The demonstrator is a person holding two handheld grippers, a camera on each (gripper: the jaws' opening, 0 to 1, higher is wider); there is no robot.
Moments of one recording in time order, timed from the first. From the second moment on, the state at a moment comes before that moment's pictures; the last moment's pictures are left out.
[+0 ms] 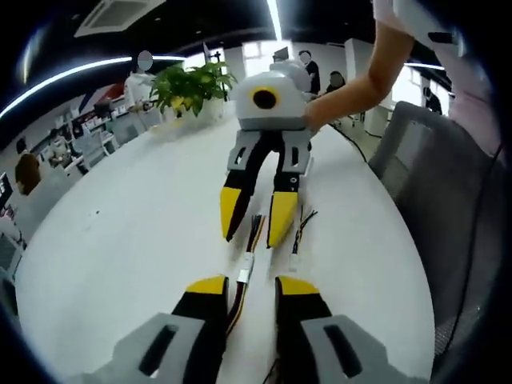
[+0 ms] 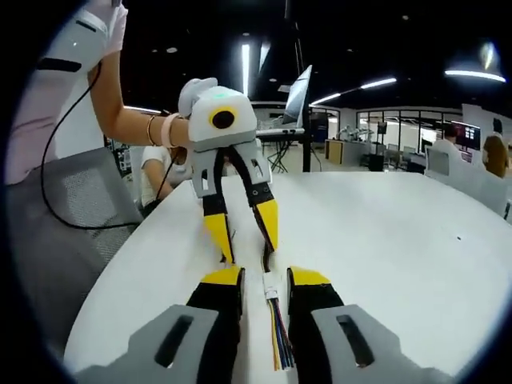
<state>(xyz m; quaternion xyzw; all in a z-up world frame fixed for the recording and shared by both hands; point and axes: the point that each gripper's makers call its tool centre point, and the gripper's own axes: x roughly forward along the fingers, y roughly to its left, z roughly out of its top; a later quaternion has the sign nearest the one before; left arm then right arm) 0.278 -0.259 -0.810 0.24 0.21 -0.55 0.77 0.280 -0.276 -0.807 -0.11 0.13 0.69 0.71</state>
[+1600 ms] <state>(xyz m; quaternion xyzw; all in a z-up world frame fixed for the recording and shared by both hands) 0.247 -0.251 -0.834 0.21 0.23 -0.54 0.78 0.244 -0.289 -0.836 -0.13 0.16 0.68 0.71</state>
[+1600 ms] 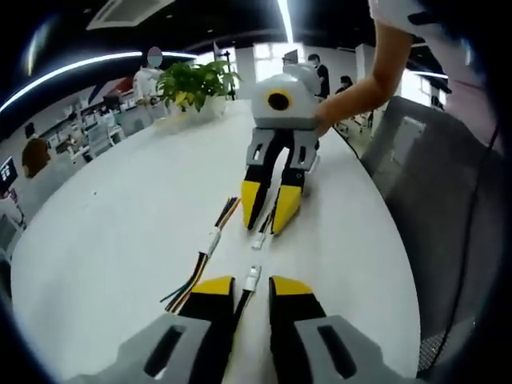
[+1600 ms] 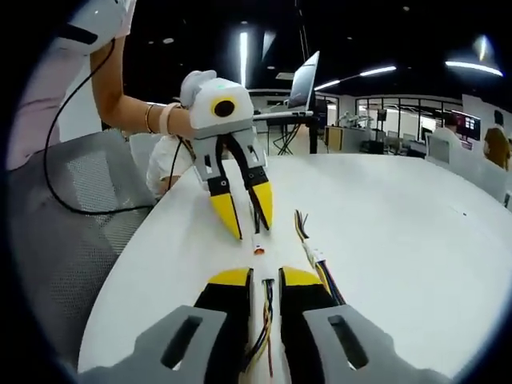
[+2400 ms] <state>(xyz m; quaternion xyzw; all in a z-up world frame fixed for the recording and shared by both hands) 0.249 -0.249 -0.843 0.20 0.23 -0.54 0.78 0.259 -0.299 -0.851 -0.14 0.16 0.67 0.71</state>
